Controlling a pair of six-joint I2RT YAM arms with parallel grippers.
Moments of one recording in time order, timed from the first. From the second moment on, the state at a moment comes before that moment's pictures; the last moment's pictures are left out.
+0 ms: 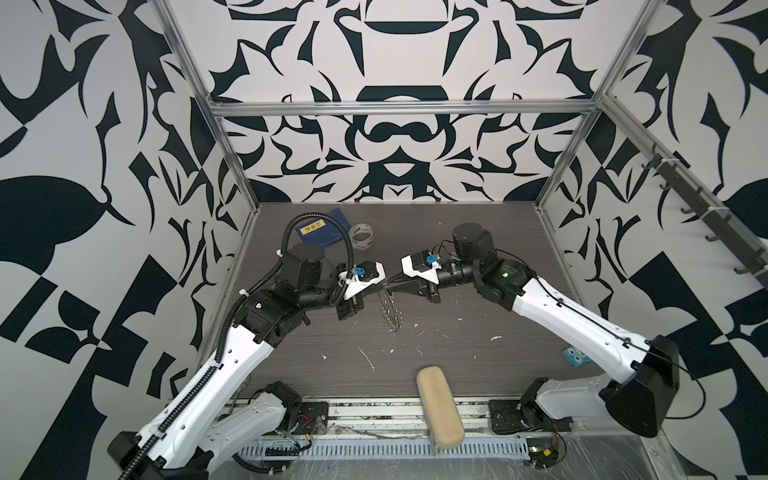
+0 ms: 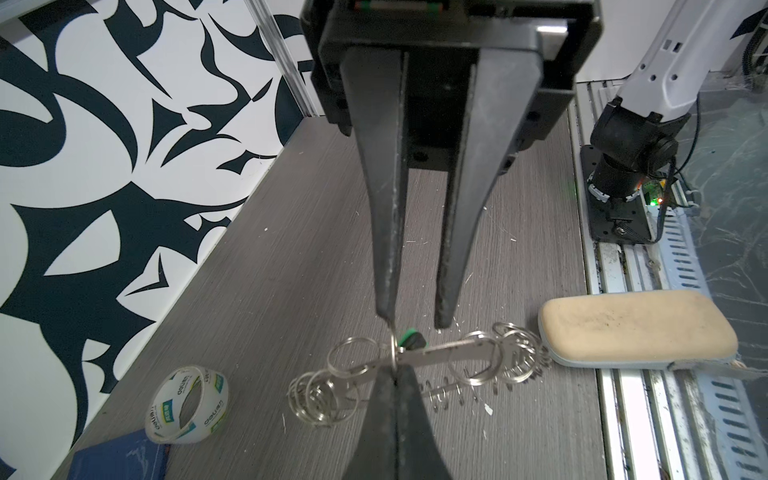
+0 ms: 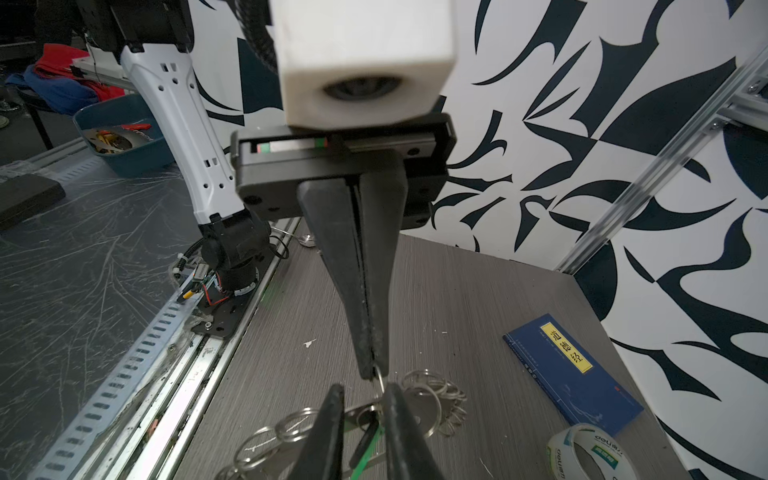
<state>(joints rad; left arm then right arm) -0.59 0.94 1.05 -0.63 0.56 0.57 0.71 1.34 1.19 -0.26 -0.91 -0.55</state>
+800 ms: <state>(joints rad) -0.59 0.93 1.05 -0.63 0.58 0.56 0.73 1.39 1.22 -0.28 -0.92 -0.58</state>
